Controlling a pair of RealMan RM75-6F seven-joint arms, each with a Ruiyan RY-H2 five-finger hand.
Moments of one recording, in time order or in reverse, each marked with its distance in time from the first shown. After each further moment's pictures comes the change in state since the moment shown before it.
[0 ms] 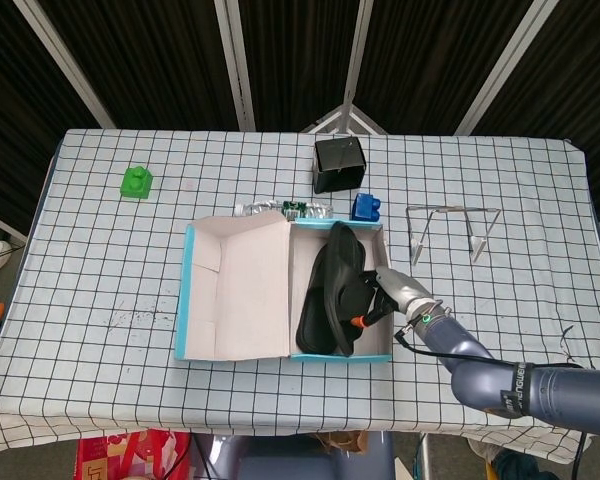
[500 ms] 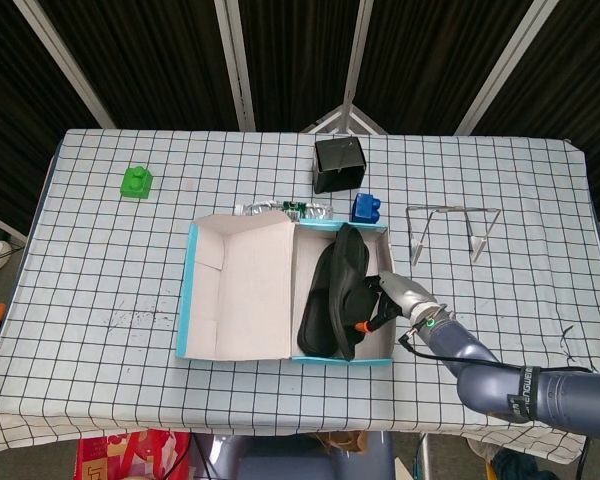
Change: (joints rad) left arm 0.000 -0.001 0.001 -0.003 0.003 0.003 0.005; right arm -0.012 0.016 -0.007 -0.022 -0.011 -0.008 -0.008
